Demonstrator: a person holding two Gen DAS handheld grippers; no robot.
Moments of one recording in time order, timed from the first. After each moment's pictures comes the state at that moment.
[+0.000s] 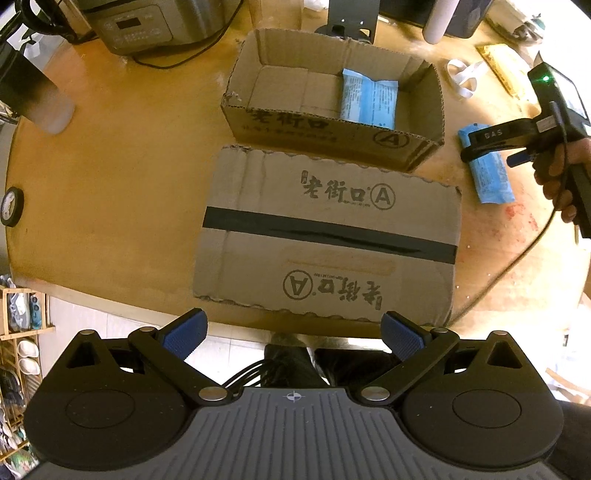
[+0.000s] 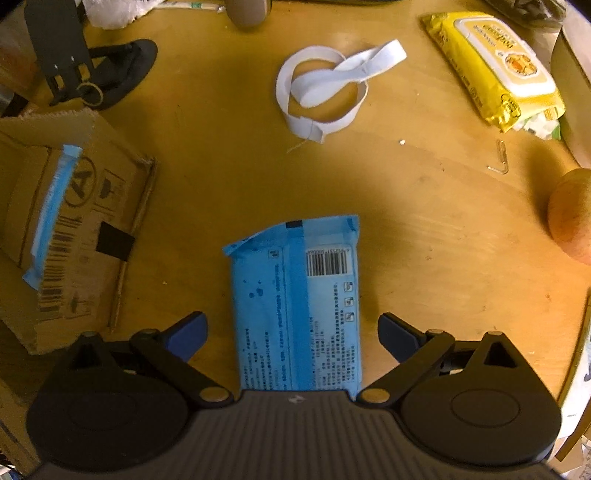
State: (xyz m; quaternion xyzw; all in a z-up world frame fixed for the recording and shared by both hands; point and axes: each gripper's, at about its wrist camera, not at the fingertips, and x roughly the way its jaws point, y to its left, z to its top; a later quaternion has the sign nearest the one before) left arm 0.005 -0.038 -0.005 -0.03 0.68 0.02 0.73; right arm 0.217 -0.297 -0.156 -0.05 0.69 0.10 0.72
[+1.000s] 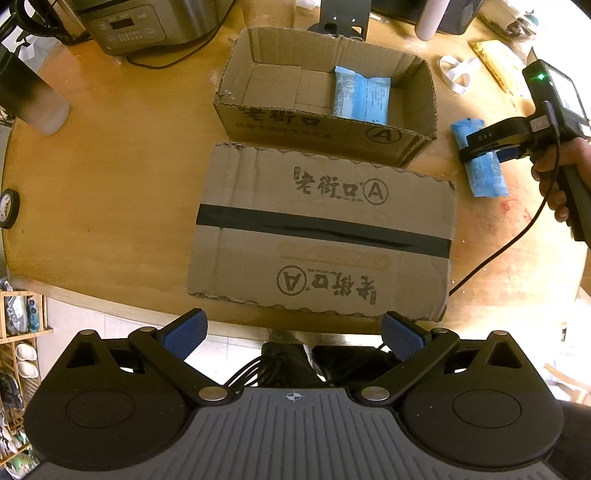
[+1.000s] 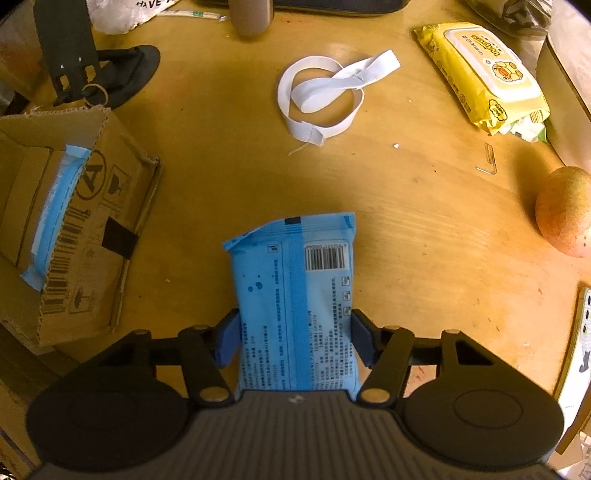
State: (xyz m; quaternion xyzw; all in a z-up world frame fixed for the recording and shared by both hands) left arm 0.002 -0.040 -0.004 -0.03 0.68 0.01 0.73; right arm 0.206 -0.295 -0.145 -0.06 0.67 0.08 0.74
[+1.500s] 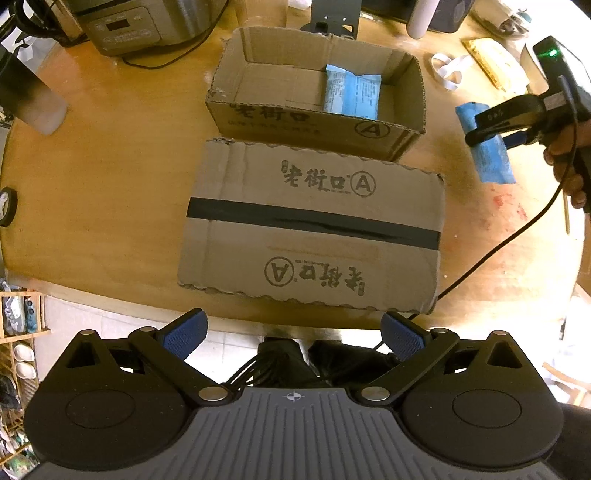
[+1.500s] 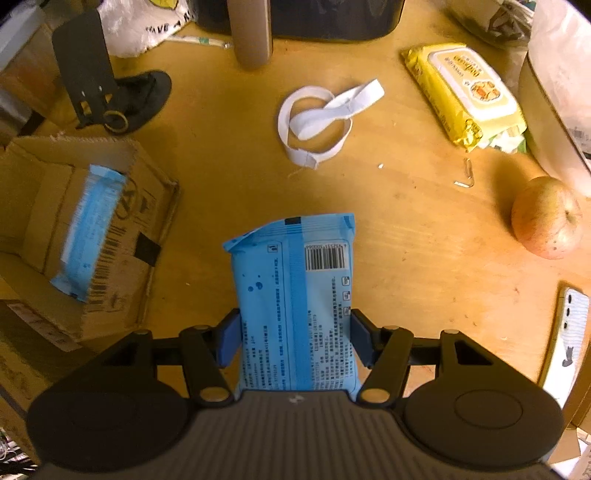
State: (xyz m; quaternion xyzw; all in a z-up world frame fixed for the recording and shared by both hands) left arm -0.007 -0.048 -0.001 -0.03 0.68 0.01 0.73; right arm 0.209 -0.295 -0.105 -0.05 0.66 0.08 0.75
